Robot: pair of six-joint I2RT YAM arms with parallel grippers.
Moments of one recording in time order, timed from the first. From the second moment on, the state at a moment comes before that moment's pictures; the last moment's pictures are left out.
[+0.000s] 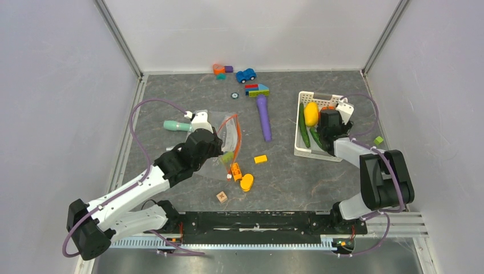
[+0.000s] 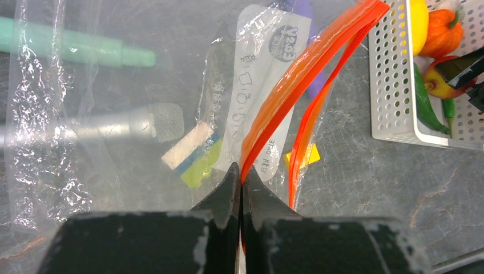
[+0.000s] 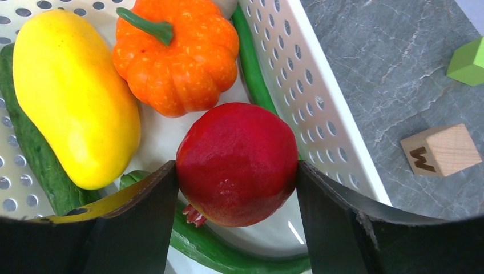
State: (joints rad) left arm -0.81 0.98 0.78 -0.36 -0.45 -0.65; right arm 0.14 1.51 0.68 0.14 0.59 0.43
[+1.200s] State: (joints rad) left arm -0.81 0.94 0.76 -0.34 -0.44 -0.65; right arm 0.64 1.19 0.49 0.84 -0.66 0.28
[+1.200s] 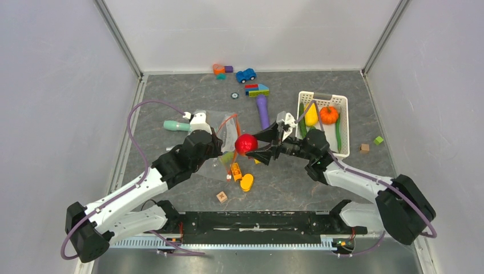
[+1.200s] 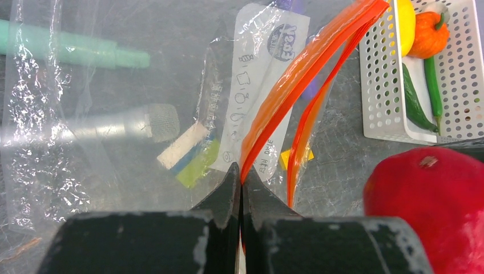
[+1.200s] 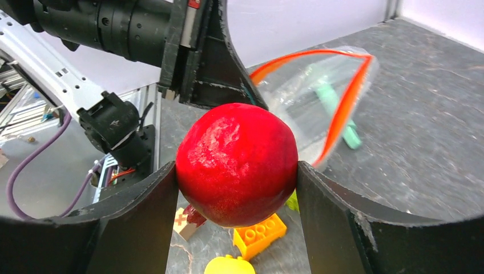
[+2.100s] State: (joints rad) left arm -0.81 0.89 0.75 -0.31 -0.33 -0.65; right arm 0.87 1.49 0.86 0.49 -0.05 0.17
